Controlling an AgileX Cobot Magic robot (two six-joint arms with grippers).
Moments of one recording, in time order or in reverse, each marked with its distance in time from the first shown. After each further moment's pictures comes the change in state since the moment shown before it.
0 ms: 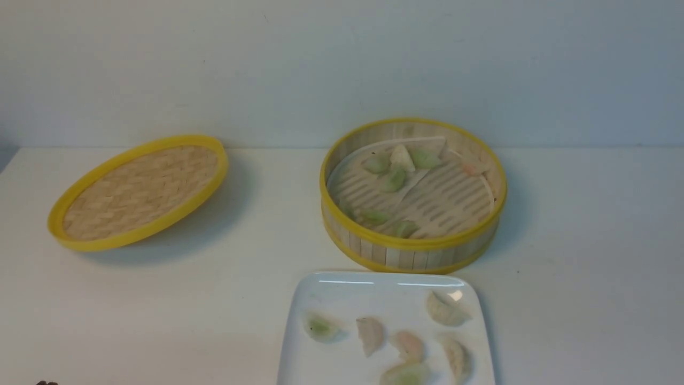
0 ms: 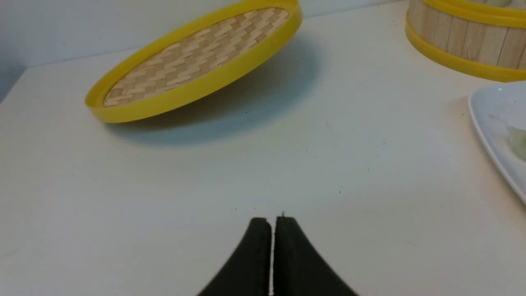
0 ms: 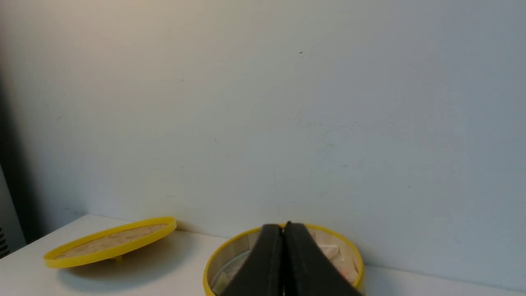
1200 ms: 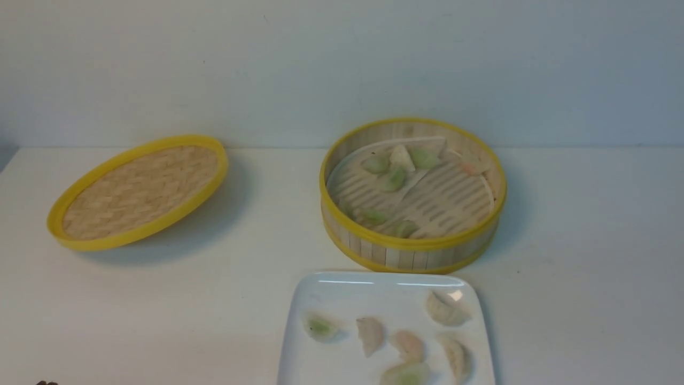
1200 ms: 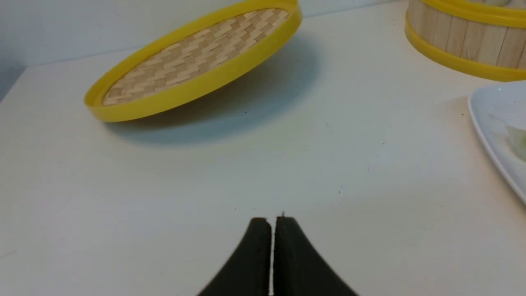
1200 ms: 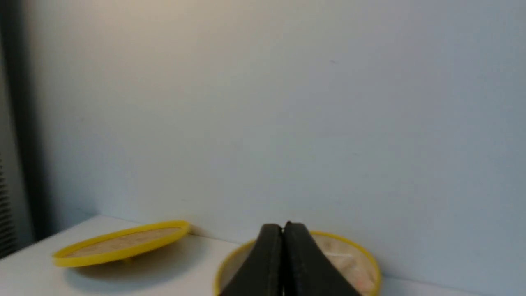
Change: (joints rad) right arm -0.226 0.009 0.114 0.291 -0.132 -0.258; left arm 0.000 0.000 0.000 0.000 0.000 0.000
